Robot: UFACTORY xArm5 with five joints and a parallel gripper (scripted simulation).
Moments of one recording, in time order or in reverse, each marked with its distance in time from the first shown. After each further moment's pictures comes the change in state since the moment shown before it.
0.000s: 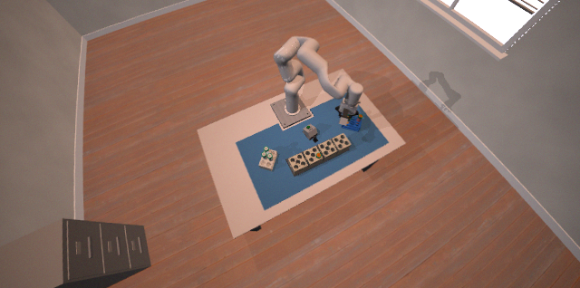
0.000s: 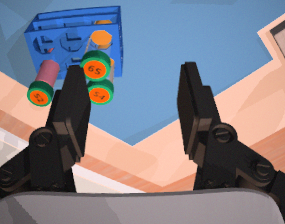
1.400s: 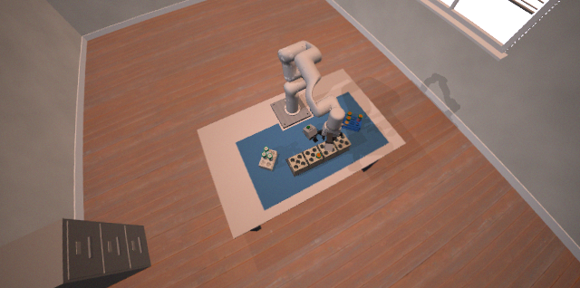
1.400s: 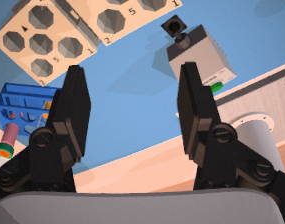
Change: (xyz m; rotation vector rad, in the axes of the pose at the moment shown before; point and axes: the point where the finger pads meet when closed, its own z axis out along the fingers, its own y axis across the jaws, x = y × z) arm 0.180 0.068 0.000 -0.003 0.000 -0.195
